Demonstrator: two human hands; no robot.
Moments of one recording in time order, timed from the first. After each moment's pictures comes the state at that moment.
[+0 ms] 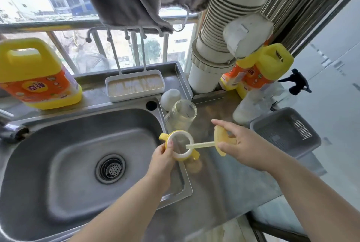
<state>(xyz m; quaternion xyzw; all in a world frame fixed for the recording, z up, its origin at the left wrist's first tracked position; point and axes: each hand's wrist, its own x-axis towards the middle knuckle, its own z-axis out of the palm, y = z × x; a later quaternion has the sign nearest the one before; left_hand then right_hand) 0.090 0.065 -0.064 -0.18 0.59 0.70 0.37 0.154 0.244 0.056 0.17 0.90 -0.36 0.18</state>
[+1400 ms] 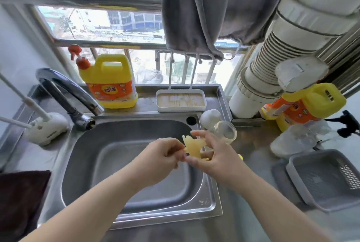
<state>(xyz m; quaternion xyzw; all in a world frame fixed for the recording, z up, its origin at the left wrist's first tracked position) 0.056 -0.052 0.044 0.19 0.84 0.47 0.22 0.103 0.125 0.055 0.05 0.85 -0.51 0.12</state>
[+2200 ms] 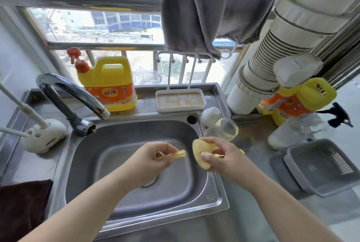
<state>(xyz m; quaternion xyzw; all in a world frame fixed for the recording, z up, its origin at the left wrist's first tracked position) 0.047 -0.096 0.032 0.18 0.81 0.49 0.26 0.111 0.120 0.044 0.14 0.82 -0.53 0.14</state>
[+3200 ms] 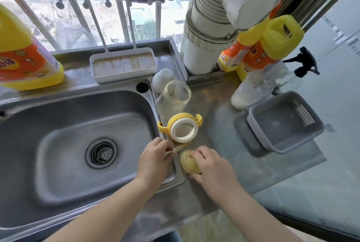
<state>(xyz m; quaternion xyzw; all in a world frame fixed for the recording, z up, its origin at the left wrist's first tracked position) 0.115 0.056 -0.100 0.20 0.90 0.36 0.13 0.204 0.197 -0.060 0.07 0.98 -0.11 0.13</state>
